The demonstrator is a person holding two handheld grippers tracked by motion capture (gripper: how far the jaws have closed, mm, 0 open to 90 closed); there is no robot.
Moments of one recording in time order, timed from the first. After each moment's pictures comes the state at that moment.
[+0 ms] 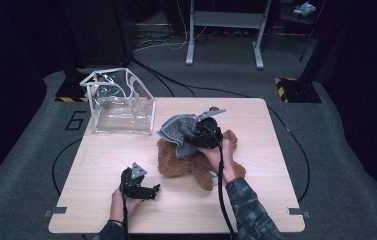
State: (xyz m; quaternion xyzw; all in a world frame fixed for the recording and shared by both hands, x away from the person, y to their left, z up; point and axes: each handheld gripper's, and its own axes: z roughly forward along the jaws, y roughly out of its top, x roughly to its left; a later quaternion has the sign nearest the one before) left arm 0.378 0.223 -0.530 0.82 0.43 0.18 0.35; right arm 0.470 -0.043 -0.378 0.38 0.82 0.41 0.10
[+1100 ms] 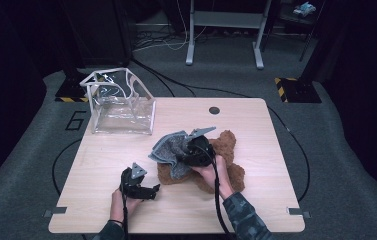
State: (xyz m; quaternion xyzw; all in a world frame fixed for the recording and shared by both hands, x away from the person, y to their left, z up) left arm 0.378 0.223 -0.530 0.82 0.43 0.18 0.34; right arm 0.430 -0.025 -0.410 0.35 0.85 0.39 0.06
